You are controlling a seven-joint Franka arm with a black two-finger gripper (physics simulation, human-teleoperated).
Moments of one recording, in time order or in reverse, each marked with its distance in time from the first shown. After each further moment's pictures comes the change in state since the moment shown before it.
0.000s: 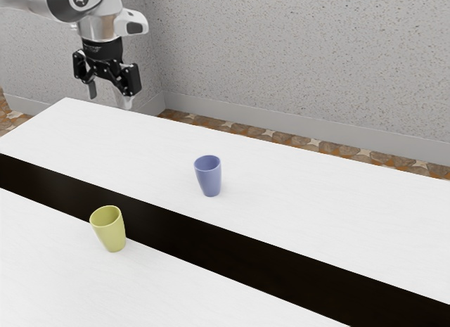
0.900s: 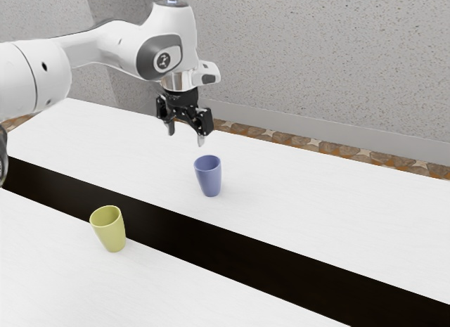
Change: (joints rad) arm -0.002 0.378 -0.145 0.115 0.021 0.281 -0.043
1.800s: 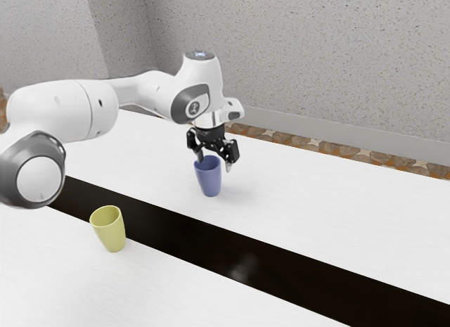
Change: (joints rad) arm -0.023 0.324 -0.008 0.162 0.066 0.209 -0.063
